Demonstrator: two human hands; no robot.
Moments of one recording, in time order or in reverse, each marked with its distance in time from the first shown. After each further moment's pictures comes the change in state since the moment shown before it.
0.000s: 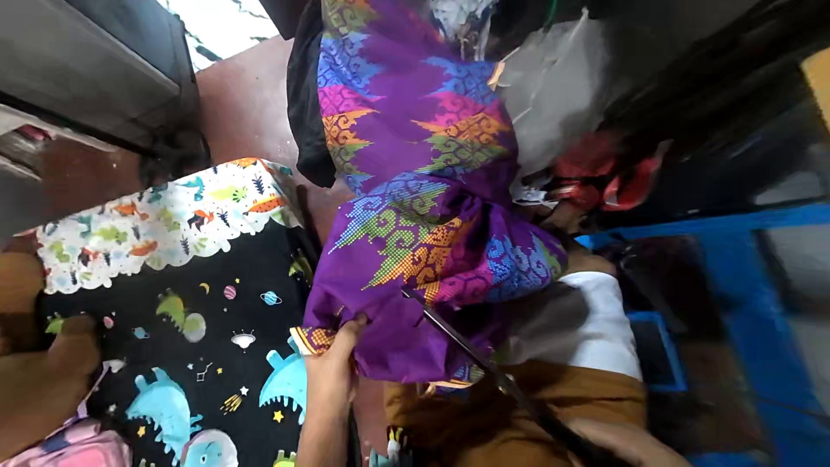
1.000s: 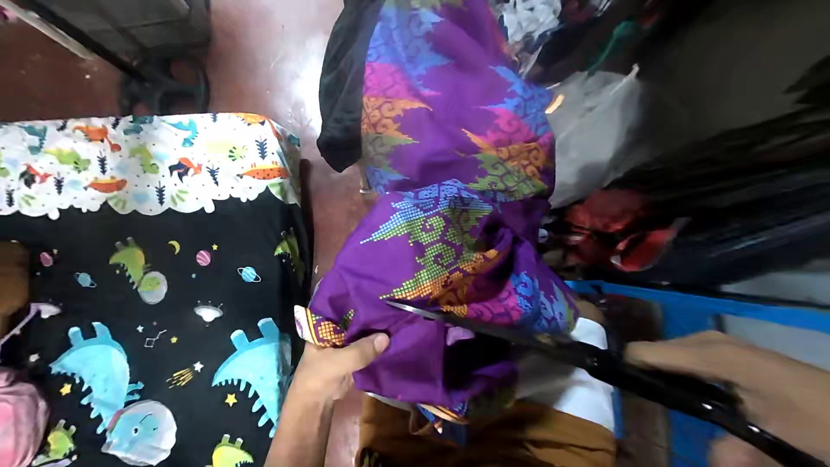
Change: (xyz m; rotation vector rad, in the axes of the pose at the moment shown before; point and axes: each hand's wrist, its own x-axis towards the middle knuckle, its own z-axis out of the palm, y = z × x) left_hand 0.035 -0.018 -0.027 -0.309 -0.368 -0.002; right_hand 0.099 -0.138 -0.120 -0.816 -0.329 -0.024
